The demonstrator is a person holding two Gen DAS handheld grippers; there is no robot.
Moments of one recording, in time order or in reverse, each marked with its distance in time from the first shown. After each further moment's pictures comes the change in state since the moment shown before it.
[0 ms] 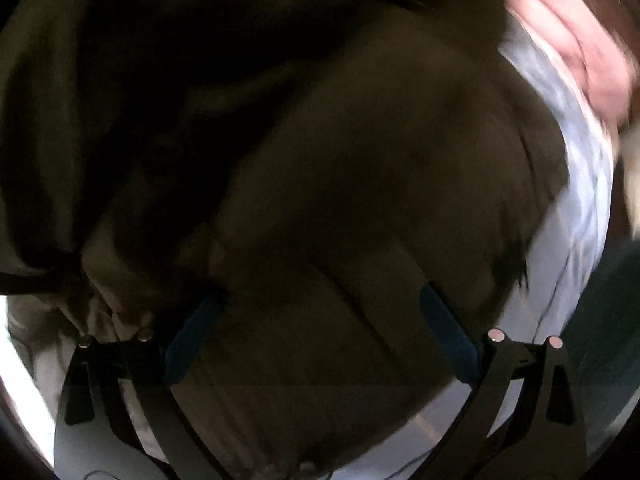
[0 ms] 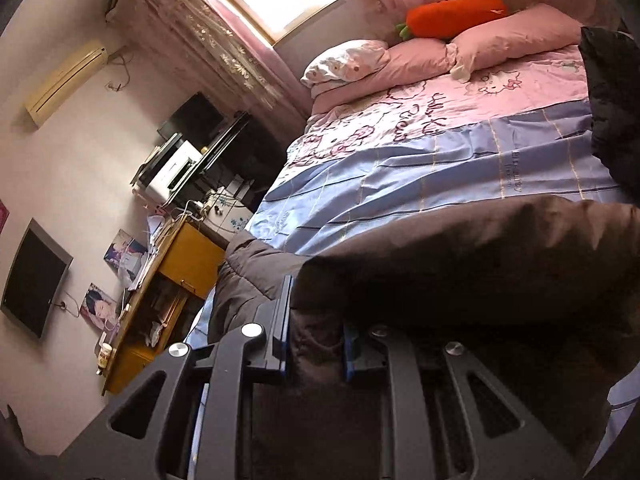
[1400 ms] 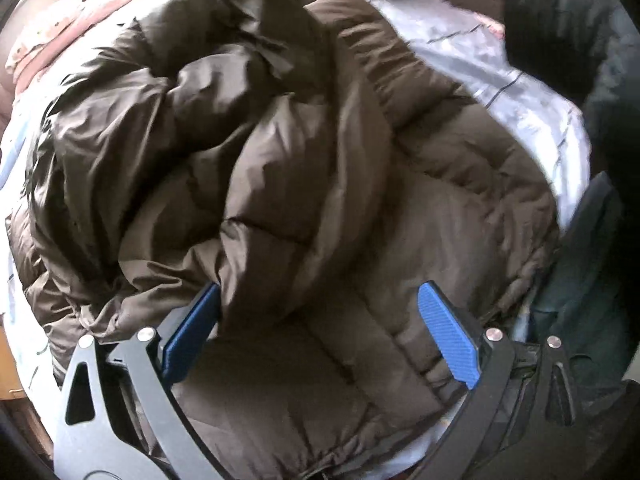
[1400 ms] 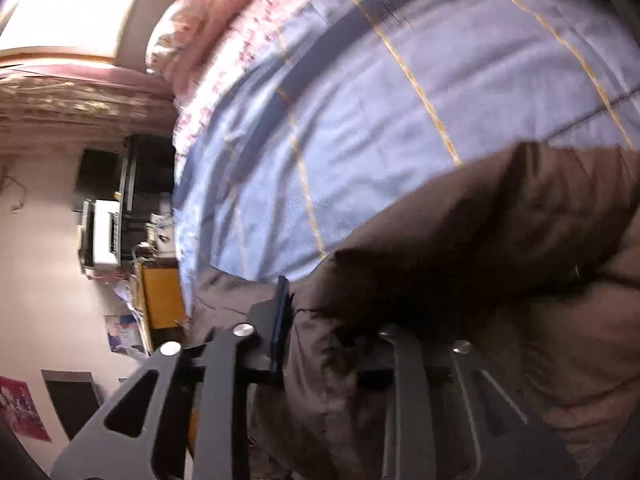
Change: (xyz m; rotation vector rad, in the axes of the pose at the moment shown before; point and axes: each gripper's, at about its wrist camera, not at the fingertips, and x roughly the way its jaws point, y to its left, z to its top) left arm -0.081 -0.026 -0.046 0.232 -0.080 0.036; right arm 0.091 -0.112 -0.014 0.594 0.210 -0.130
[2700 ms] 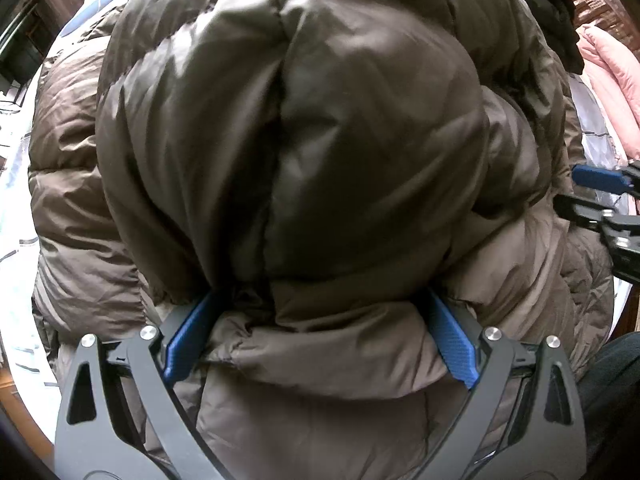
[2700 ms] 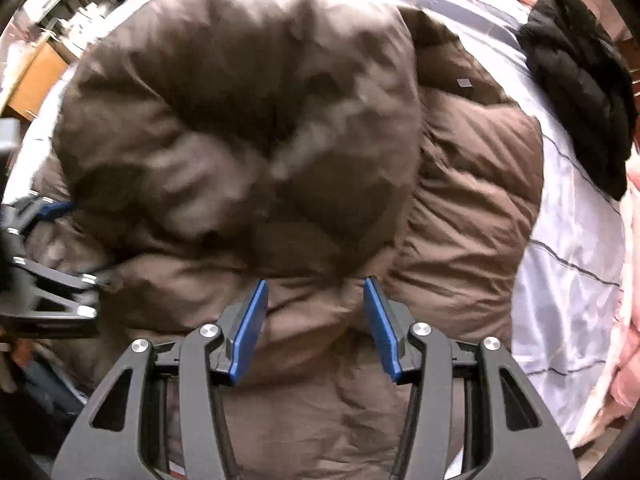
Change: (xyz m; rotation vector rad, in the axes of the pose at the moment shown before) left arm 0.038 0.160 -0.015 -0.486 0.084 0.130; right arm -0.009 -0.012 -0.193 -0.640 0.145 -0.723
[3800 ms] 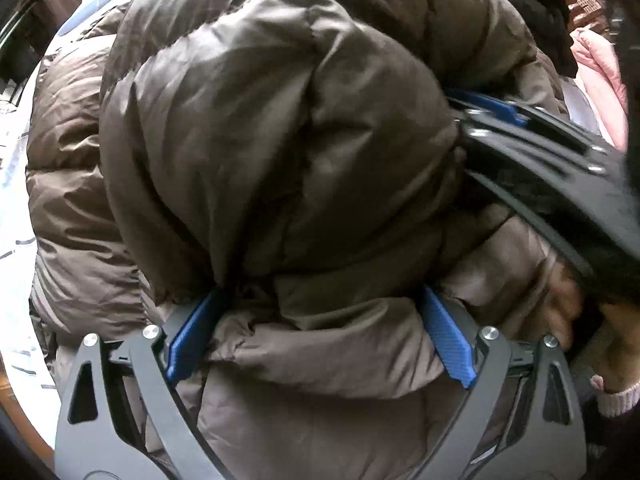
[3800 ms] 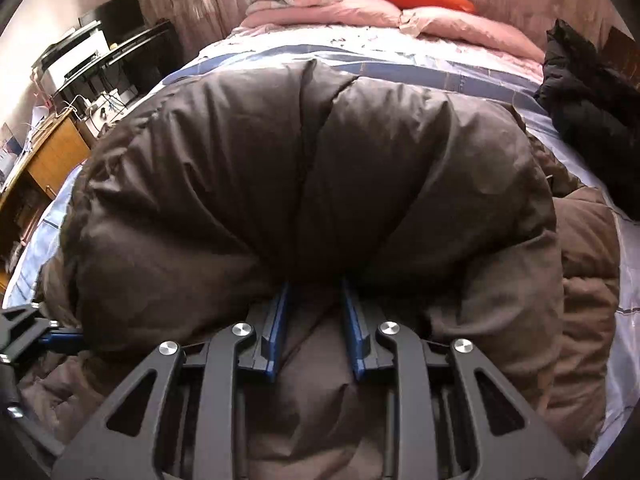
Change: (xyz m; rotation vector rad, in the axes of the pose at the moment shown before) left arm 0.011 0.011 -0.011 -0.012 -0.009 -0.029; right arm 0.019 0.032 0.055 0.073 -0.418 0.138
